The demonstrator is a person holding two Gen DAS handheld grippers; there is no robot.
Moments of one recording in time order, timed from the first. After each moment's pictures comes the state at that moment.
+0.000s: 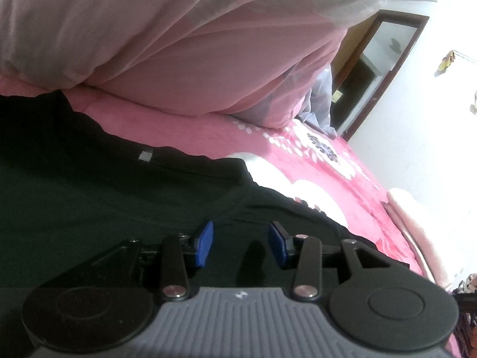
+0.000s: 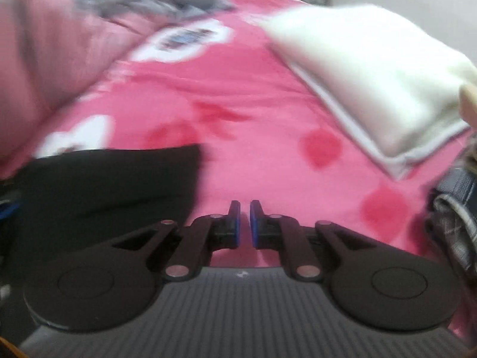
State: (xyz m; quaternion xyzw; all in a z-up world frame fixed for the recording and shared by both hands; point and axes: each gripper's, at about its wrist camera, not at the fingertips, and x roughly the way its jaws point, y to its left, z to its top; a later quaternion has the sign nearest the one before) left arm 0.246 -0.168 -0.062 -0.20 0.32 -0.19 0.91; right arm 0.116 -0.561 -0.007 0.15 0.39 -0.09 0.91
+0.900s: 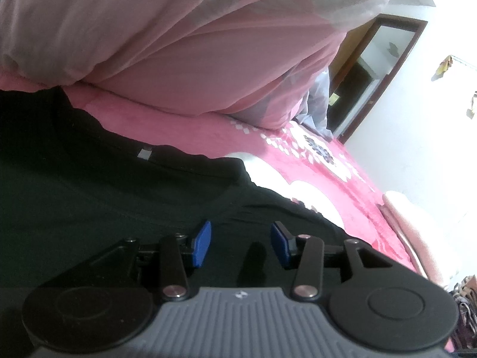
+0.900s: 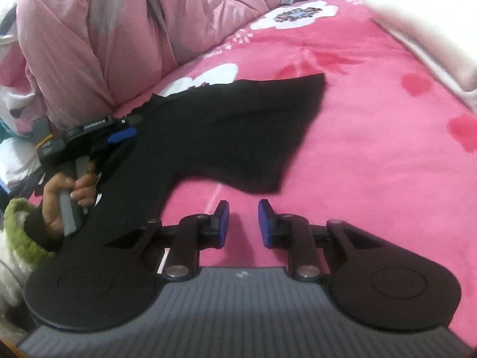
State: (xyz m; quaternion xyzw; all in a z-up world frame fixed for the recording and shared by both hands) left arm 0.246 -0.165 -0.065 -0.21 0.32 -0.20 0.90; right arm 0.058 -0.522 -0.020 0.17 0.39 0.09 0.90
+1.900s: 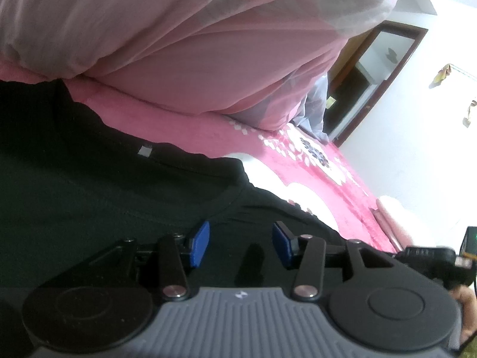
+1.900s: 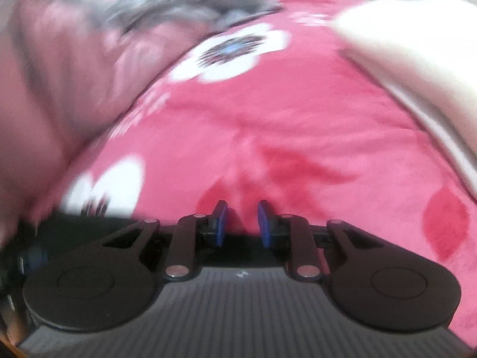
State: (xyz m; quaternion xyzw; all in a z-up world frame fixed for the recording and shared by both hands) left arm 0.249 -0.163 -0.066 -0.23 0.32 -0.21 0.90; right arm 0.232 -0.591 -0.034 0.22 0.37 -0.06 0.90
